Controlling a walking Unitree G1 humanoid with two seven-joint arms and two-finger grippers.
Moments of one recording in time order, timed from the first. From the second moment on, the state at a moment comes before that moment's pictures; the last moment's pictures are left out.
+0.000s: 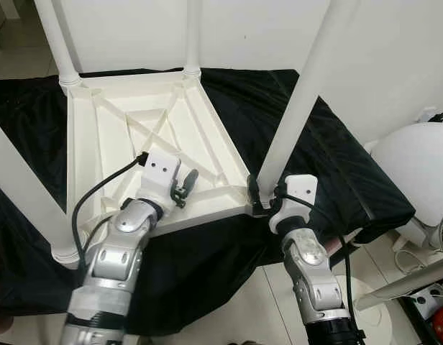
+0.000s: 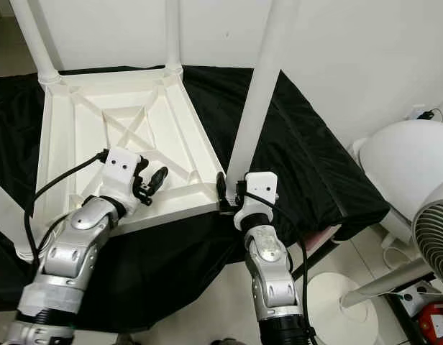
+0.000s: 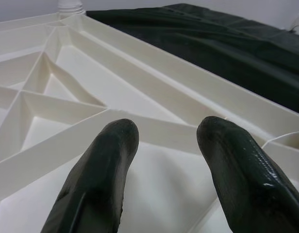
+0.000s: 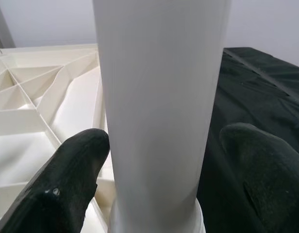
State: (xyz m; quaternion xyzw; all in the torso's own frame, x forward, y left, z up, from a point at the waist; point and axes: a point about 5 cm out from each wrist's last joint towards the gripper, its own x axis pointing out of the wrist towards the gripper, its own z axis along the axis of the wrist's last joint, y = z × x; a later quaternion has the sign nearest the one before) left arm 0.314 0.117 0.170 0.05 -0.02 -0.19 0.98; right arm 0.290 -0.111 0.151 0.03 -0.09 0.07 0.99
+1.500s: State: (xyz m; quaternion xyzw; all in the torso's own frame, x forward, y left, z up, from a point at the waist) left arm 0.313 0.084 0.156 -0.09 -0.04 -0.12 0.99; right arm 0.288 -0.106 0.143 0.01 -0.11 0.02 0.99
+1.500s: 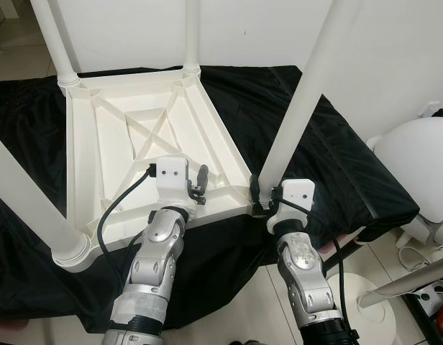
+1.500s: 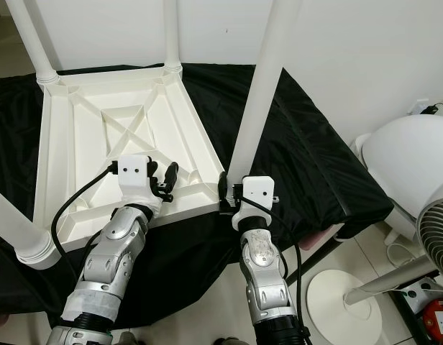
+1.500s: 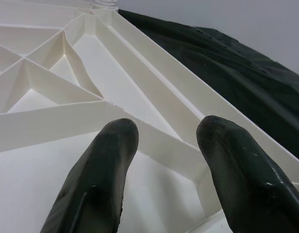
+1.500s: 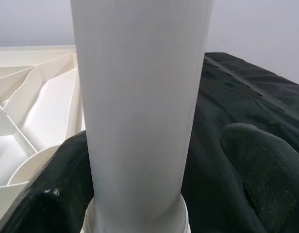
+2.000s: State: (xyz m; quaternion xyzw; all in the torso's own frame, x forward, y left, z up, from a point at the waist) left arm 0.313 0.084 0.158 -0.08 -0.05 -0.11 0.99; right arm 0.290 -0.105 0.144 0.01 -0.12 0.02 0.99
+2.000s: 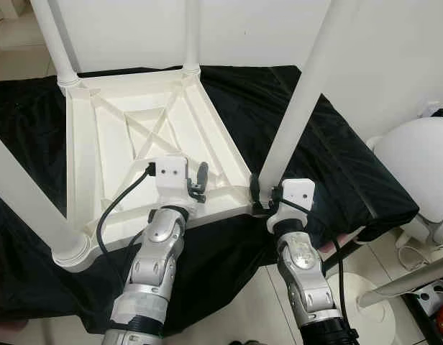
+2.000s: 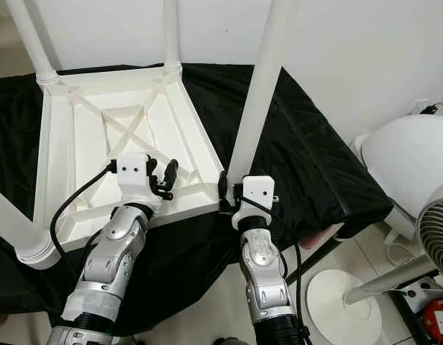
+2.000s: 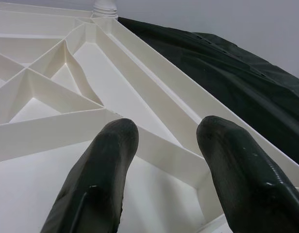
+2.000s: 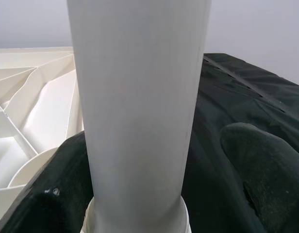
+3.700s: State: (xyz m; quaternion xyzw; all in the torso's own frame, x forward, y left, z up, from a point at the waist) left arm 0.303 0.104 0.160 0.01 -0.09 -0.13 0.99; right arm 0.292 -0.105 0.147 -0.02 -0.13 0.10 0.99
